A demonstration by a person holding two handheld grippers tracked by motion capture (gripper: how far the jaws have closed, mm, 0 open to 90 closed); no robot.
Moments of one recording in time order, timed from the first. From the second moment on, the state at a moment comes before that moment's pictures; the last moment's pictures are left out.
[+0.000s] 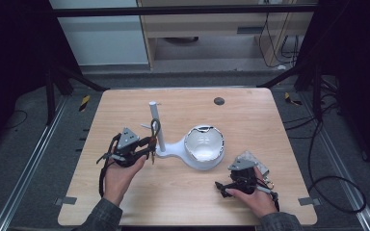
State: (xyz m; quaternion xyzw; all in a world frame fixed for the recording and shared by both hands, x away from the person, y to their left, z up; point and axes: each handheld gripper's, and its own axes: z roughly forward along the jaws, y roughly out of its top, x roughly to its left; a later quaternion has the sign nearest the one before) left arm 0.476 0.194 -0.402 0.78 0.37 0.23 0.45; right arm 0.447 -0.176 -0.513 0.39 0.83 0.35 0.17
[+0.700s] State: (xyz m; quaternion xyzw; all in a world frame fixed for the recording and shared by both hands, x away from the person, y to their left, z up) left arm 0.486 0.256 -0.478 0.80 0.41 0.21 0.39; right arm 0.447 -0.231 -0.407 0.39 0.84 0.29 0.24
